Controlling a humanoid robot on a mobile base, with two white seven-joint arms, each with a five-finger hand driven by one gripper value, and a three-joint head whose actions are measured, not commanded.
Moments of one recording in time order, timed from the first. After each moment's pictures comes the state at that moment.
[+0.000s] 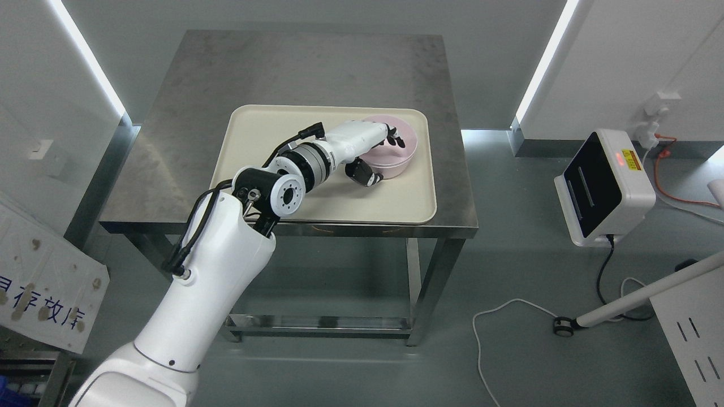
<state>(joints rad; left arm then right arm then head) -0.82 0.04 -0.45 -1.33 -0.84 0.07 -0.62 0.00 0.00 0.00 0.00 0.00 0.03 0.01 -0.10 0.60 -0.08</state>
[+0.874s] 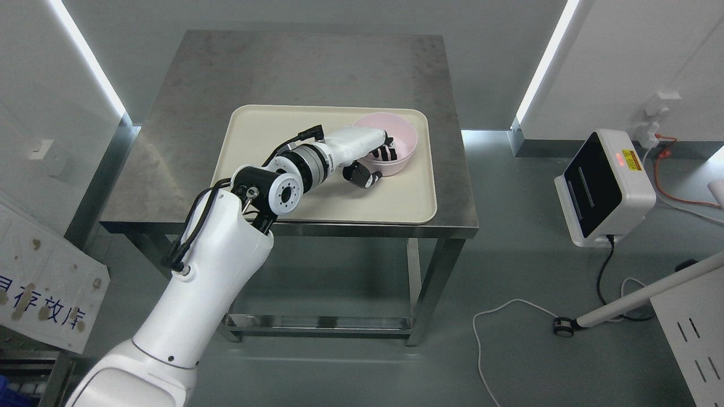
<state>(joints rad) -0.83 0.04 -0.45 -1.29 -0.83 0.01 -0.66 0.00 0.00 0.00 0.00 0.01 0.04 0.01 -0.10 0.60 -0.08</state>
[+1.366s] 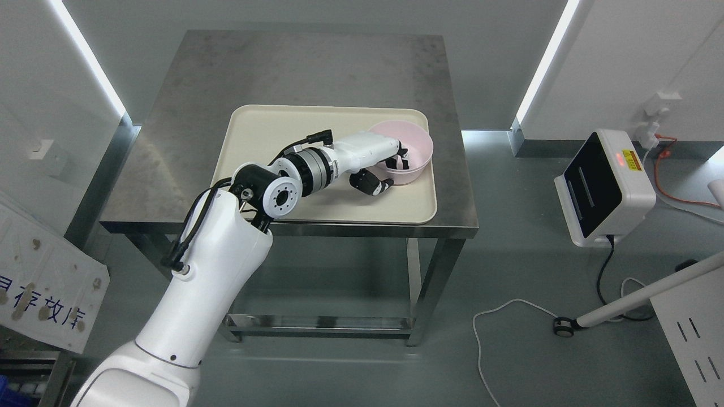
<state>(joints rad) -0.83 0.02 -0.40 -1.27 -0.83 -0.15 -0.69 0.00 0.00 0.00 0.00 0.00 0.04 0.01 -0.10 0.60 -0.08</state>
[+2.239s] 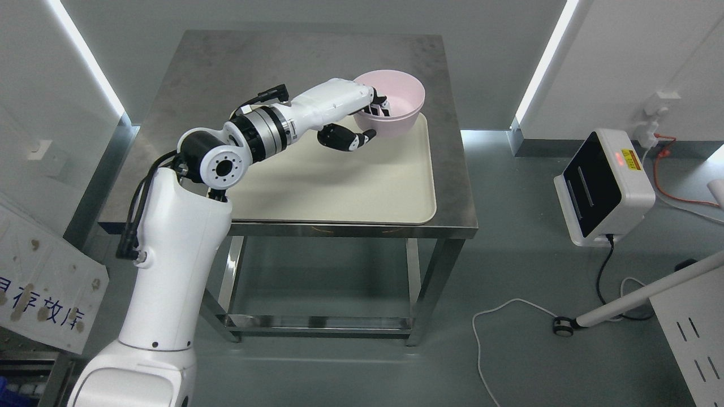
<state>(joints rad) -0.85 0.00 -0.09 -1.36 -0.81 -0.43 -0.76 0.00 0.00 0.00 0.00 0.00 0.03 0.01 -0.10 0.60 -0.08</state>
